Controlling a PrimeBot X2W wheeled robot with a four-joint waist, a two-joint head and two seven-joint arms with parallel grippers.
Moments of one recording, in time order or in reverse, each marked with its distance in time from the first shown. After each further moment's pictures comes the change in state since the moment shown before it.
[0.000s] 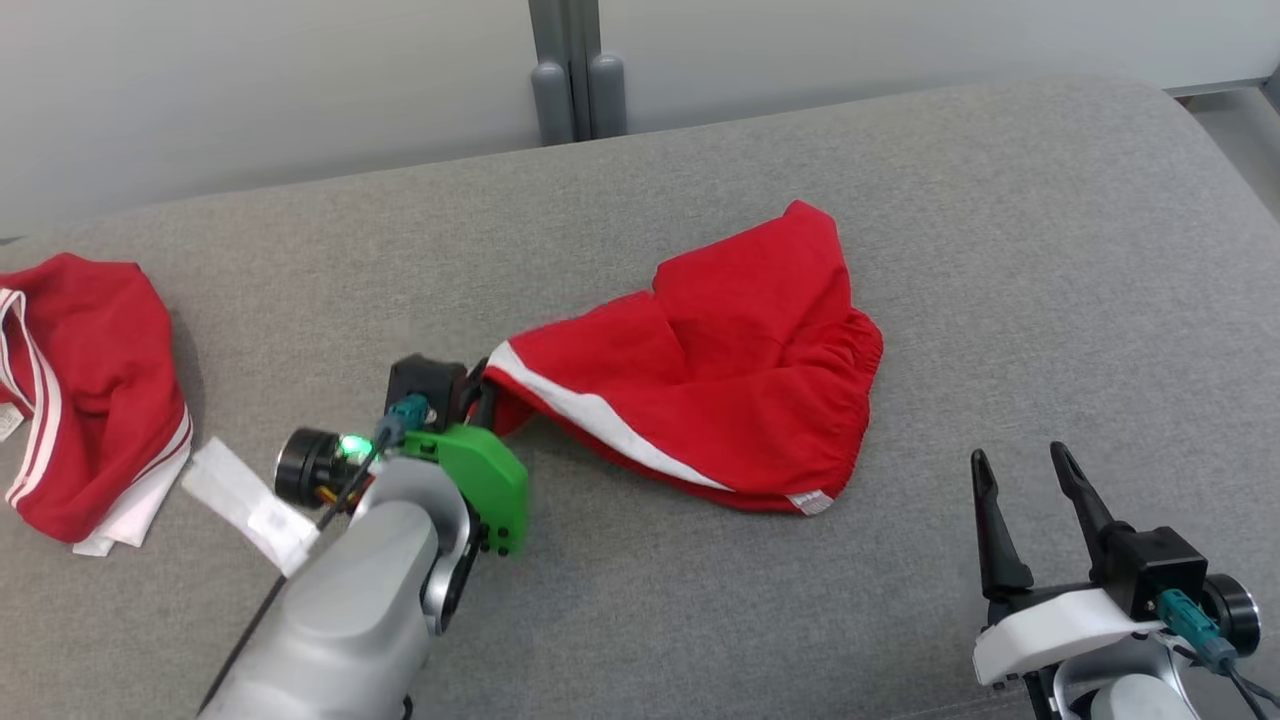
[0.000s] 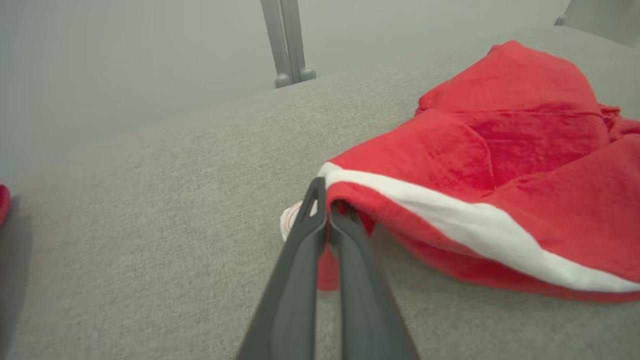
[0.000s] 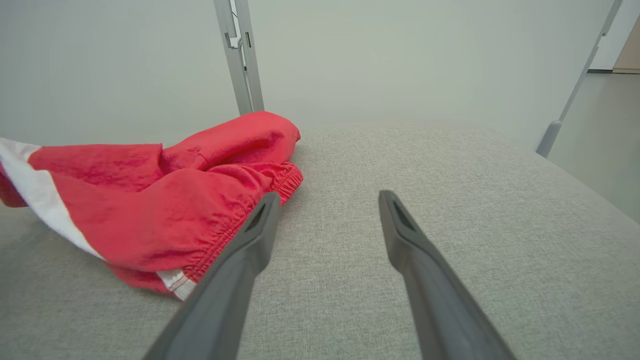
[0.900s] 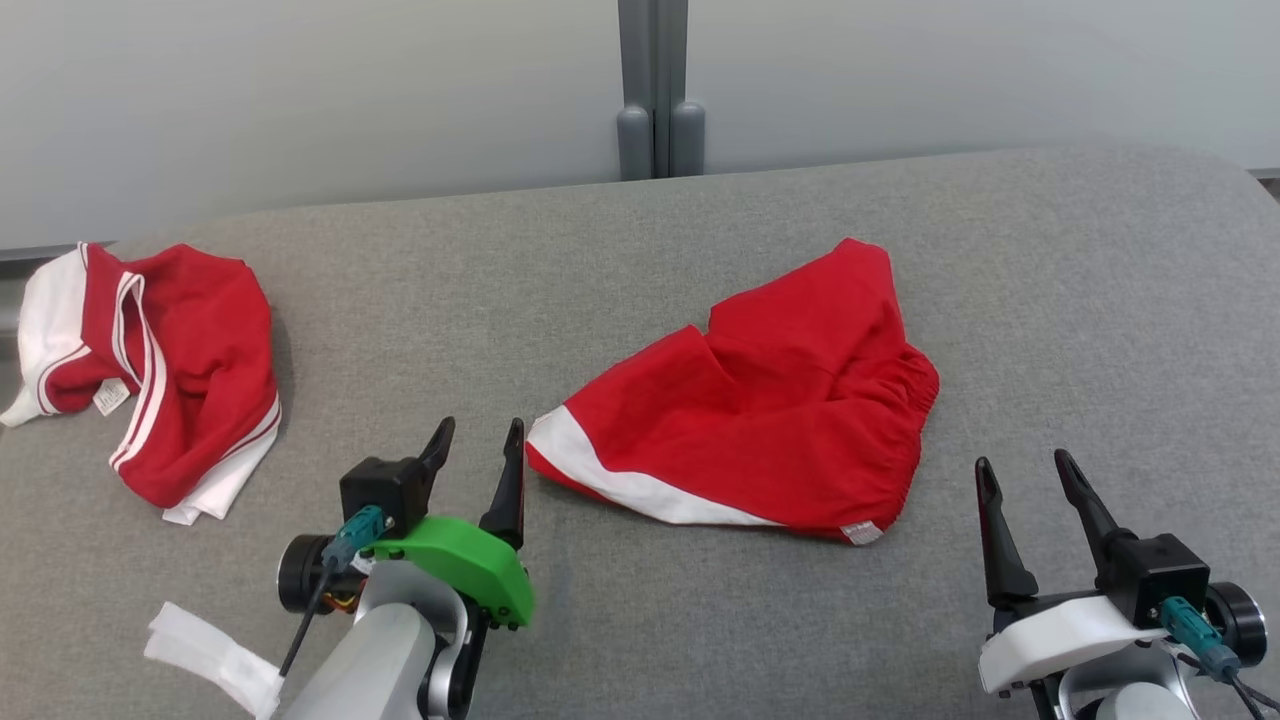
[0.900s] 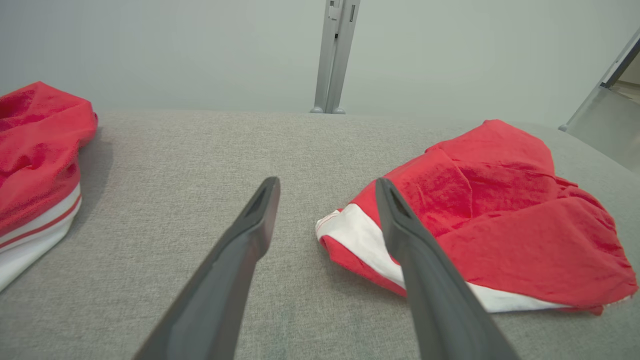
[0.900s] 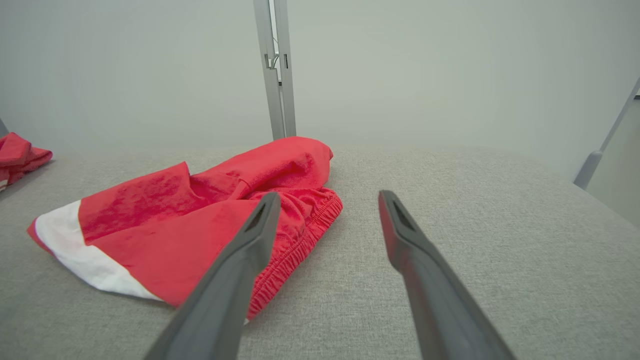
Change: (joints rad) left arm 0.308 -0.016 0.292 -0.281 0.092 -0.002 -0.059; right arm 0.003 0.000 -0.005 0.009 -0.012 0.000 0.000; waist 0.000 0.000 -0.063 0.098
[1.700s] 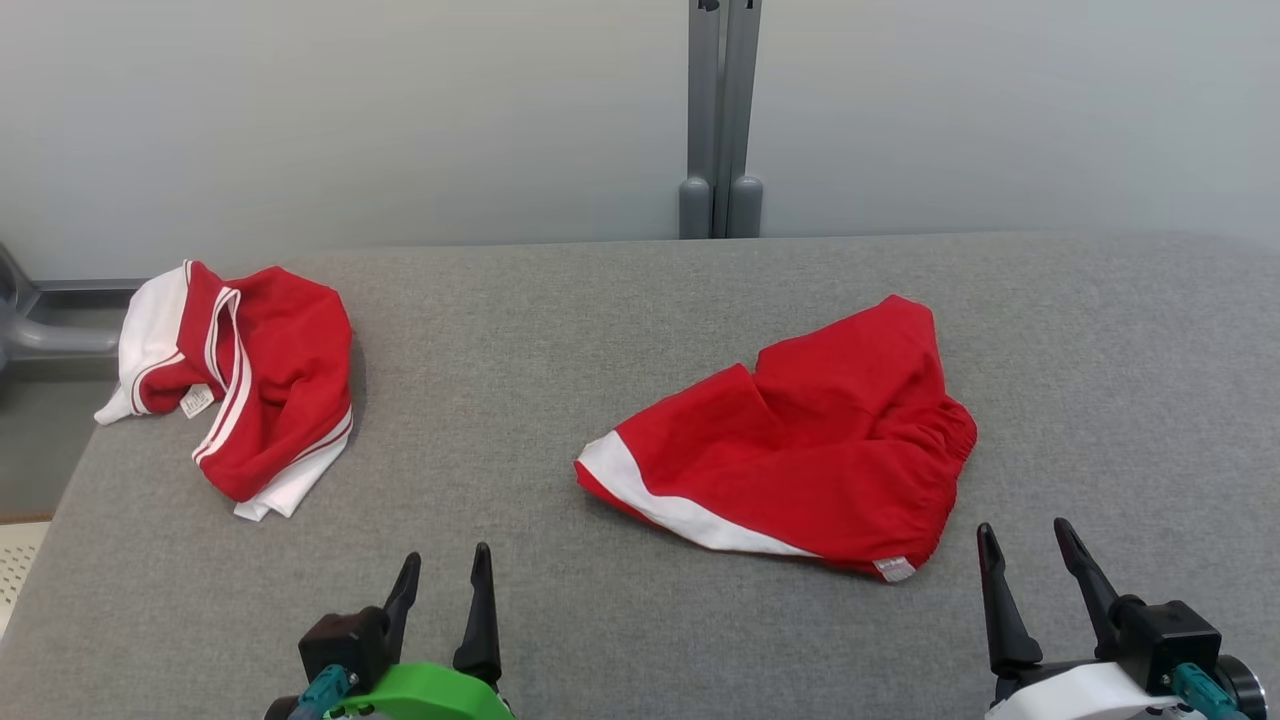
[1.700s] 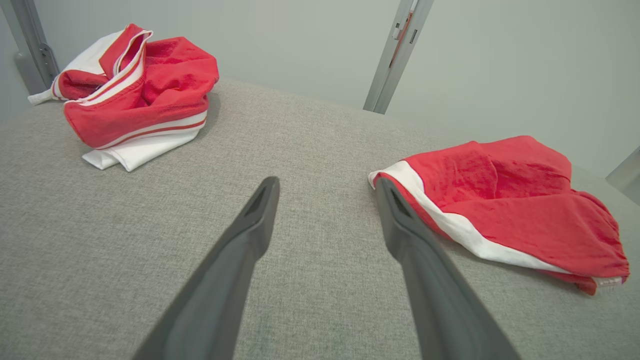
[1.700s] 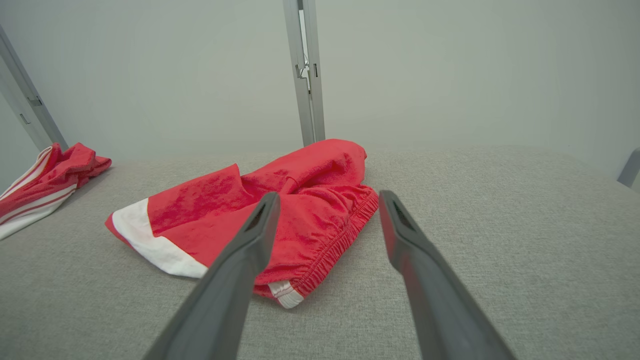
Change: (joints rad) left arm 0.350 -0.083 0.263 -0.200 0.147 -0.041 0.000; right arm 0.125 0.001 0.017 -0.050 0.072 0.000 0.000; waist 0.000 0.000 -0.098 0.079
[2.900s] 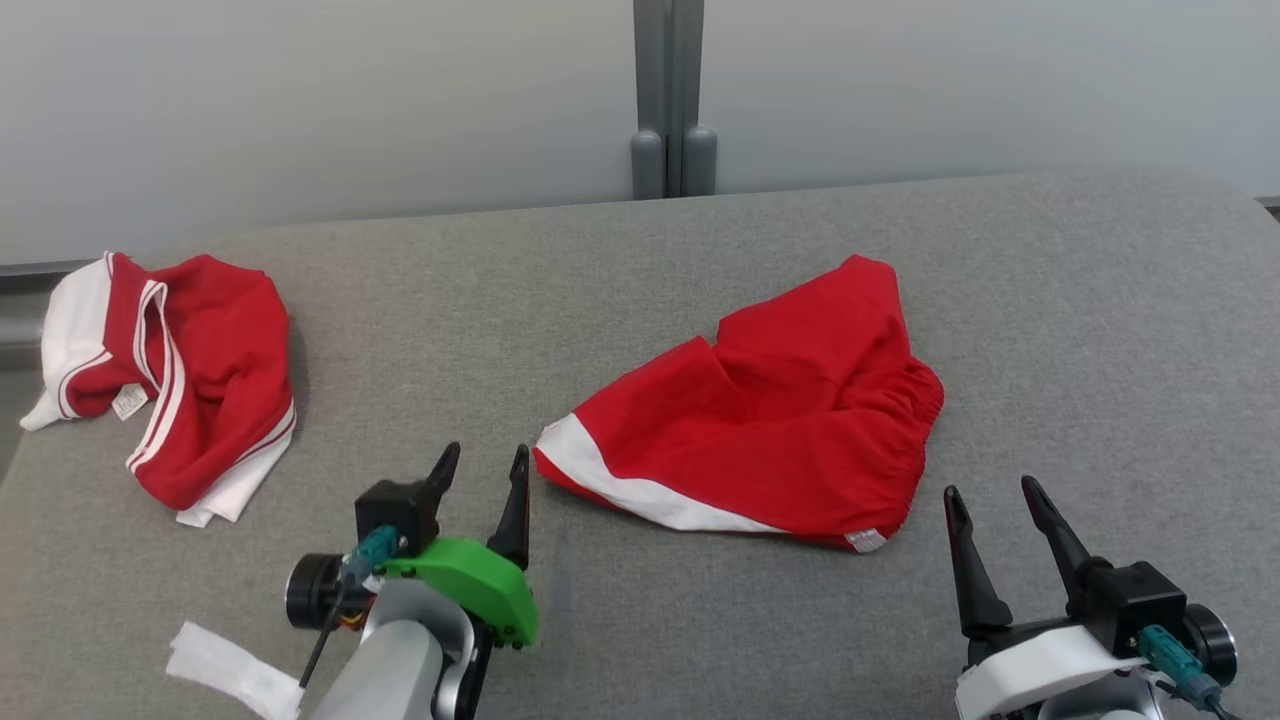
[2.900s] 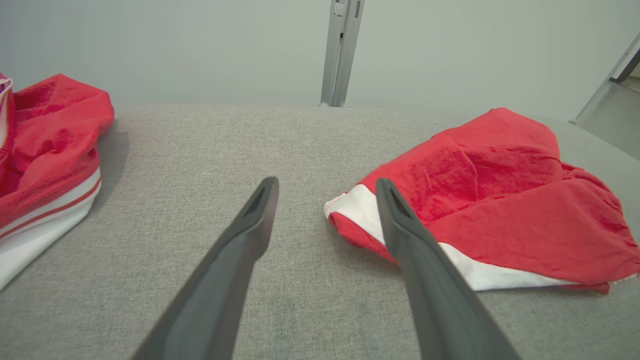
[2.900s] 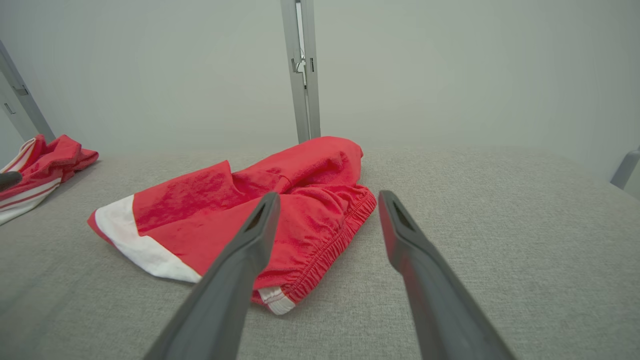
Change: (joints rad) left arm -0.272 -0.005 -0.090 0.241 0.044 -0.045 0.000; right arm -0.061 0.000 0.042 0.007 -0.037 0.000 0.000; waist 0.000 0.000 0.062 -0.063
